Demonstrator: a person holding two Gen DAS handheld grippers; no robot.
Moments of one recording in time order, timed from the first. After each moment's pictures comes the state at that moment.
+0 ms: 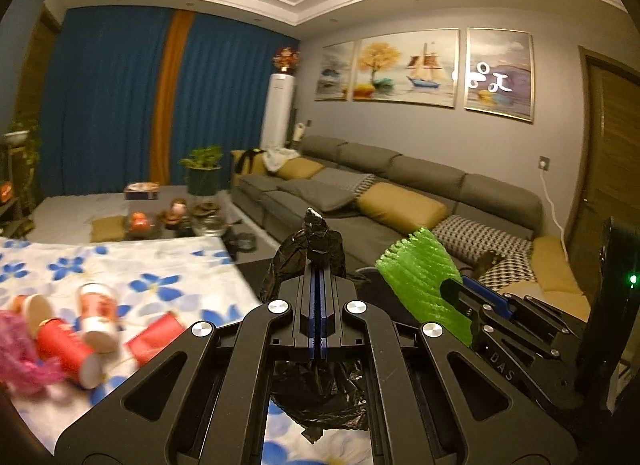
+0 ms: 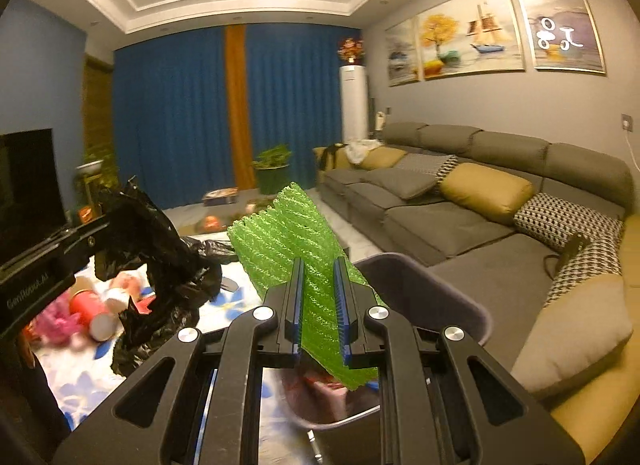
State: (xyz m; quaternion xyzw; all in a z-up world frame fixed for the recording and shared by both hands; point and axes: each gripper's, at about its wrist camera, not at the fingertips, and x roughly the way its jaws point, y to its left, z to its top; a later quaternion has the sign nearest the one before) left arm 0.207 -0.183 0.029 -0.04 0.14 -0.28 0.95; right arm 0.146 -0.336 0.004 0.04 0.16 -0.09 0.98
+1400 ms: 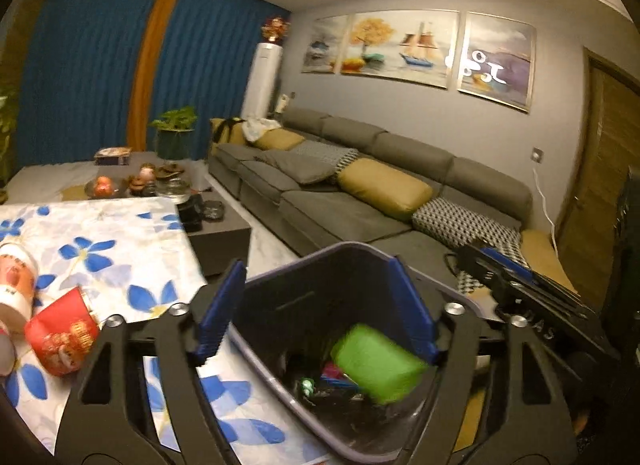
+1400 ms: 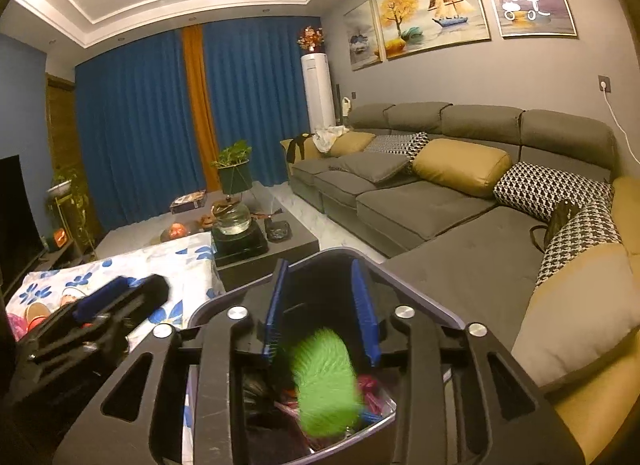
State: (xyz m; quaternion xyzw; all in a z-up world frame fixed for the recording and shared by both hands) left arm 0.274 -0.239 -0.037 -0.07 0.19 -0.31 0.93; right arm 0.184 -0.381 -0.016 0.09 0.17 -0.13 0.97
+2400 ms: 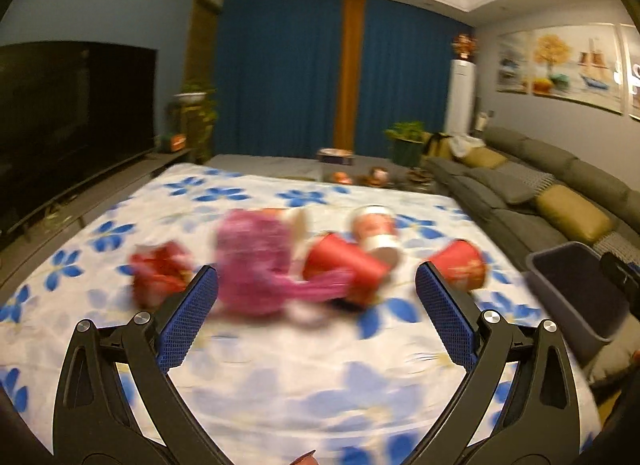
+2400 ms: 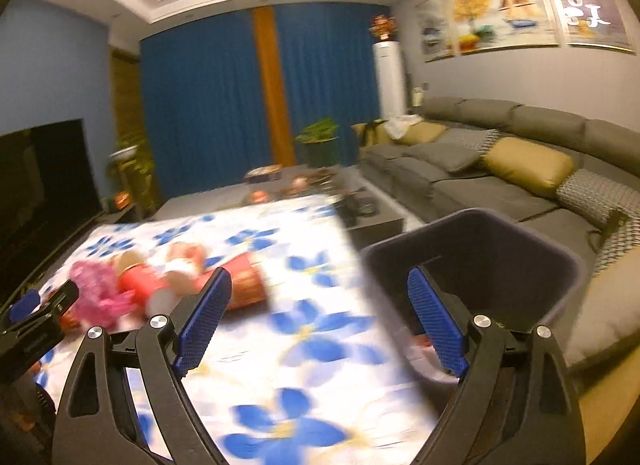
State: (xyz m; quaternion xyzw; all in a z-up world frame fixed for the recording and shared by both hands) left arm 0.176 0.039 -0.038 -0.06 0.20 0.08 0.98; right arm 0.170 -0.201 -0.029 0.06 0.20 0.01 0.98
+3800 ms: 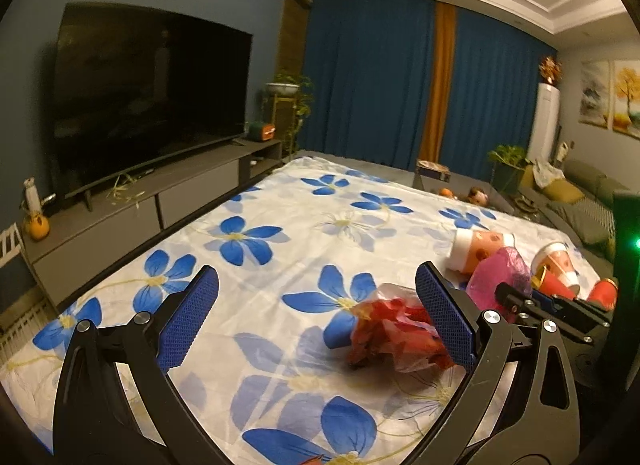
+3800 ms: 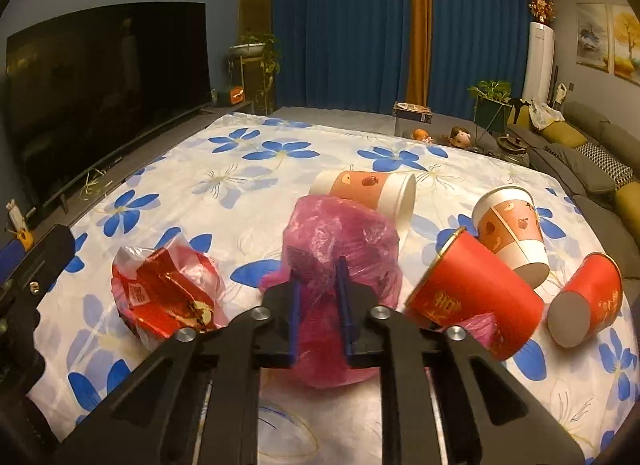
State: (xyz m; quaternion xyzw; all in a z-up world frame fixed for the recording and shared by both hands) left arm 0.186 0.218 -0.066 -0.09 0.19 0.20 0.96; right arm 0.276 0.078 -0.092 -0.06 0.30 0.20 0.93
